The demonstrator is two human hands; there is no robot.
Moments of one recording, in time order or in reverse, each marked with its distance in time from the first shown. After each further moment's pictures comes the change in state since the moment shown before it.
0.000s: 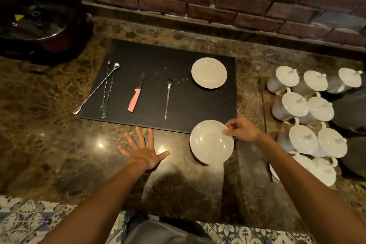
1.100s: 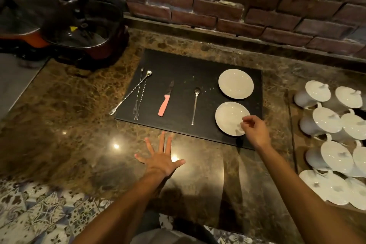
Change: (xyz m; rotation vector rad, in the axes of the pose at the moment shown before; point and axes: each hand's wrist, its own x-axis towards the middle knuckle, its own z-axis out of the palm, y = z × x) left_hand -0.005 -0.045 0.007 -0.040 0.086 0.133; right_hand 0.016 -0.056 0.052 0.292 0.570 0.058
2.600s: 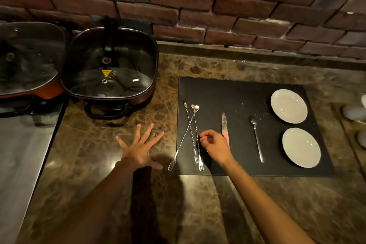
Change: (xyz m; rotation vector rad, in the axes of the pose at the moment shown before) left_hand 0.192 -0.292 -0.236 0.214 0.041 0.363; right_hand -0.033 -0.234 0.312 0.034 -0.212 0.007
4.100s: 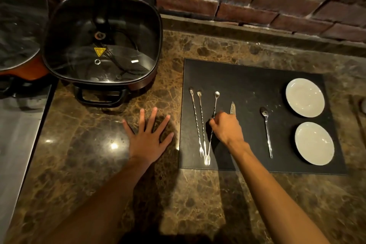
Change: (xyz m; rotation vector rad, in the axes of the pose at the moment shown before) left_hand 0.029 0.018 0.047 0.037 0.568 -0.021; right_hand 0.039 -0.023 -0.010 -0.579 0.052 0.041
